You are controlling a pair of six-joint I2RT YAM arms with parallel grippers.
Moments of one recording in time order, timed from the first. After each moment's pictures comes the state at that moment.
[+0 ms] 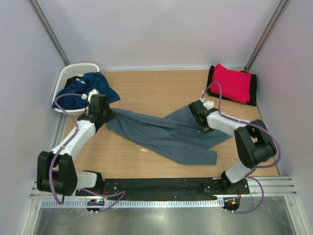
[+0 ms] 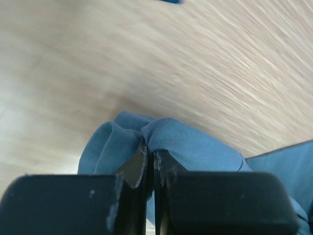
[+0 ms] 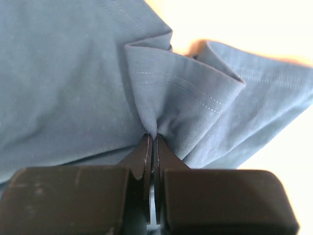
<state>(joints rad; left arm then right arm) -0.16 1.27 0.82 -0.32 -0.17 -0.72 0.41 1.65 0.94 -0.56 0.52 0.52</state>
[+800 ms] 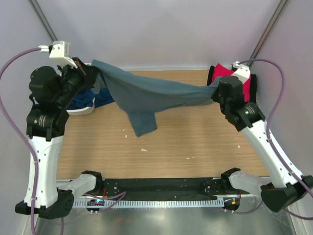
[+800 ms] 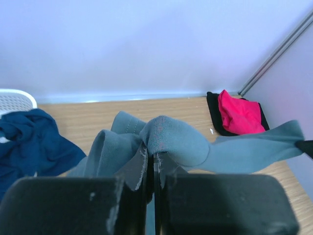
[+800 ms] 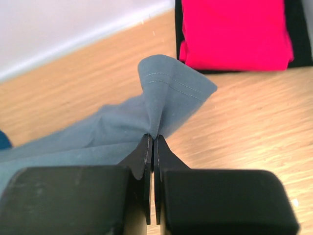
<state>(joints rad) -0.16 1.11 1.66 -0.59 0.16 -0.28 0.40 1.17 1.29 -0.62 0.54 0.52</state>
